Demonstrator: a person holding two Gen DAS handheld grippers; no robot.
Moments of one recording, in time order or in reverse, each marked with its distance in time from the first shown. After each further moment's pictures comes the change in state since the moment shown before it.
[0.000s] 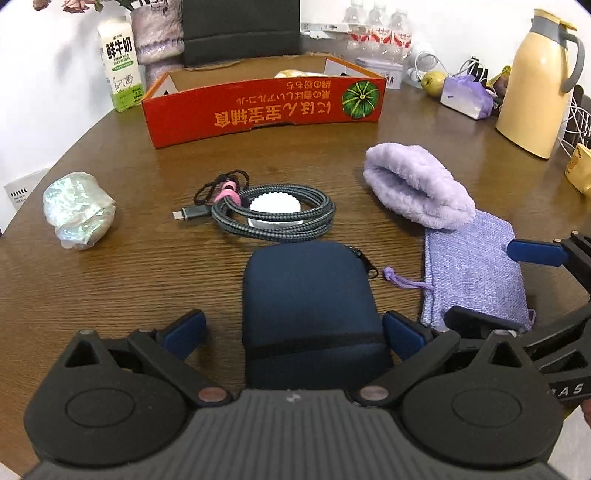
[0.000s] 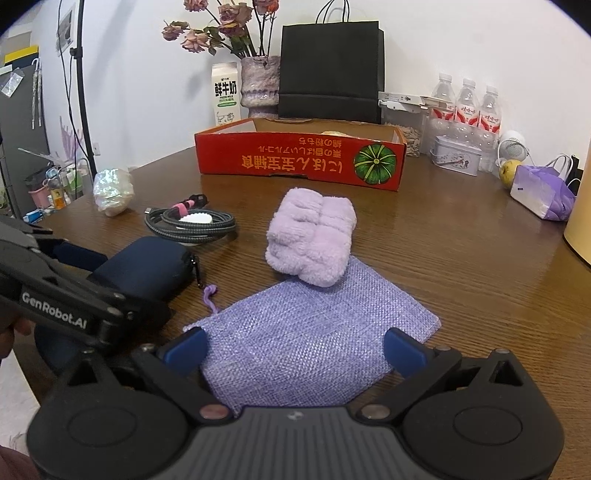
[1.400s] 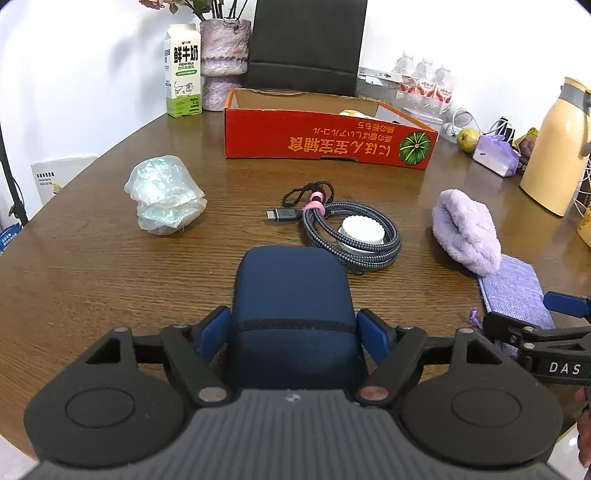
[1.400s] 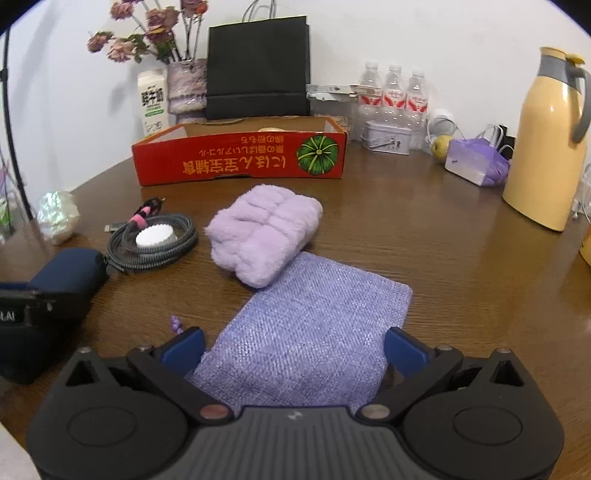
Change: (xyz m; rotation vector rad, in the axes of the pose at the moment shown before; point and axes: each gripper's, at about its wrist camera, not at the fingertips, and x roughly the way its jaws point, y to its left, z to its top) left arm -0.024 0.062 -0.024 -0.140 -0.129 0.006; right arm 0.001 0.031 -0.001 0.158 0.009 -0.227
